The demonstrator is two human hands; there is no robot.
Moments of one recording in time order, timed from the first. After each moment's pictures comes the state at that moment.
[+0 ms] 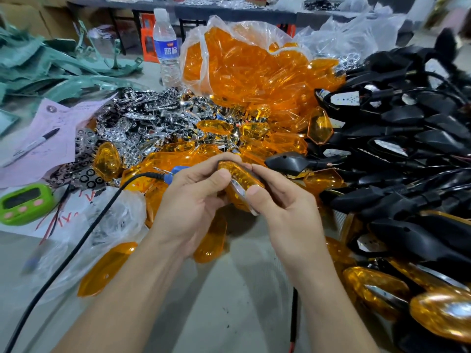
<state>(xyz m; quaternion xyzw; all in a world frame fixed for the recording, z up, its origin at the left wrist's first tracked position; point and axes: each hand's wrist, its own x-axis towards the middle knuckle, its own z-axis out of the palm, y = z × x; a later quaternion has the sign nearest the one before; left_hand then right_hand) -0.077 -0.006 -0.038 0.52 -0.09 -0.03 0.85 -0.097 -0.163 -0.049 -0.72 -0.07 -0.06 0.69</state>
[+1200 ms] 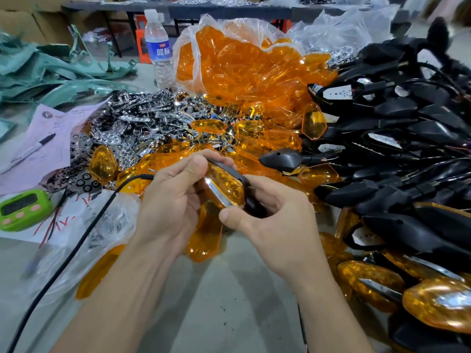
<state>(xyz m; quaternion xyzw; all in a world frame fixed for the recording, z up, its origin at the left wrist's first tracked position) -0.079 0.000 -0.030 0.54 -0.06 0.04 0.84 -0.112 -0.163 -0.042 -0.78 -0.11 -0.06 0.61</state>
